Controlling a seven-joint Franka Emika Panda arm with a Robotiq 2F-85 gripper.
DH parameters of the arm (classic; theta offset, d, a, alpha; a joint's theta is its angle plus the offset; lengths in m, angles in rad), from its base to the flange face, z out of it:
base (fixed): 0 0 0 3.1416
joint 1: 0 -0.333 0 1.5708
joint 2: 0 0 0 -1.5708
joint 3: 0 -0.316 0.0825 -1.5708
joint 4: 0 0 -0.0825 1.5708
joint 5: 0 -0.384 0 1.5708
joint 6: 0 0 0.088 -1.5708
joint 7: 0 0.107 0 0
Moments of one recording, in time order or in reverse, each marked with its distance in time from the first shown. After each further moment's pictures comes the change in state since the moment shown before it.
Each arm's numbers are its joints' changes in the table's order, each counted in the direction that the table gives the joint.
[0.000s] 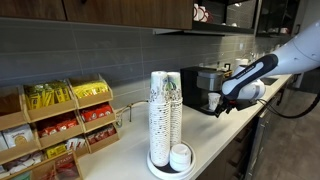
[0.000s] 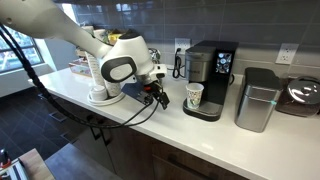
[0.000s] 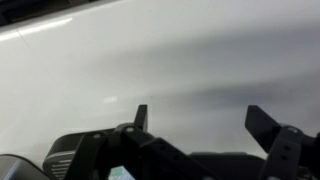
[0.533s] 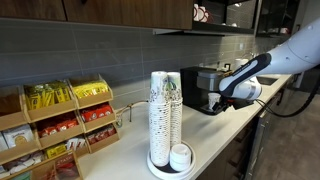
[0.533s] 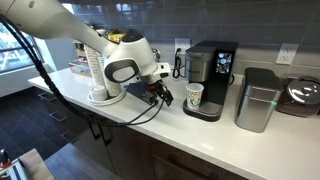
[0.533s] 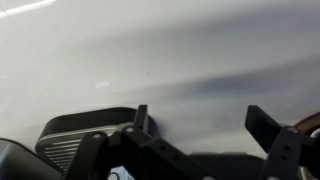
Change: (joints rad) arm 0.022 0.038 -0.031 0.042 -0.153 -0.054 -0.129
